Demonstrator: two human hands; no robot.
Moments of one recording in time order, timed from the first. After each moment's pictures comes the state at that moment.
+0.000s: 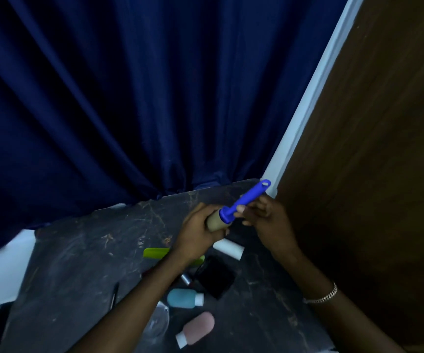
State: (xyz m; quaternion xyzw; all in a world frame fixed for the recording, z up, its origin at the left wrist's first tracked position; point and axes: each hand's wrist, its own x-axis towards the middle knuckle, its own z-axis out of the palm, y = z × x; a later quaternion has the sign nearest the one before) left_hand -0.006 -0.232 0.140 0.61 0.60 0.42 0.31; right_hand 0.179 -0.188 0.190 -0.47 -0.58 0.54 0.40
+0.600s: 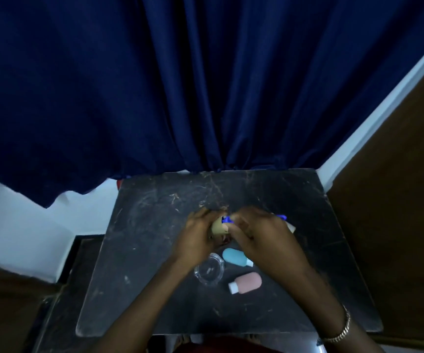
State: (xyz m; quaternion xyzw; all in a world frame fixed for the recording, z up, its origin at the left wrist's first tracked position) left_hand -0.106 -0.407 0.162 0.57 0.74 0.30 0.20; right_hand 0.070 -0.352 0.260 -0.35 -0.89 0.23 0.20
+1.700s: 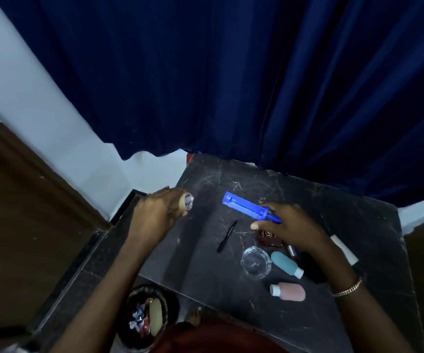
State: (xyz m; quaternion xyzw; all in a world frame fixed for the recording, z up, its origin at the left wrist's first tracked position) left_hand -0.257 -0.586 0.191 0.44 0.87 0.22 -0.03; right_hand -0.033 -0.338 0.217 -0.26 -0.91 0.33 -0.03
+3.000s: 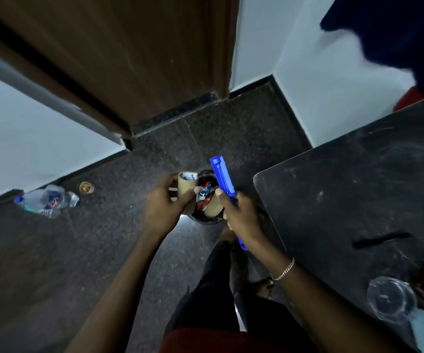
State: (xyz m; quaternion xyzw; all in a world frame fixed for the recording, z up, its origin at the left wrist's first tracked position) left_hand -0.202 -0.890 -0.012 -0.20 0.84 0.49 0.11; right_hand -0.204 -0.705 -0.046 -0.21 -0.73 0.61 -0.24
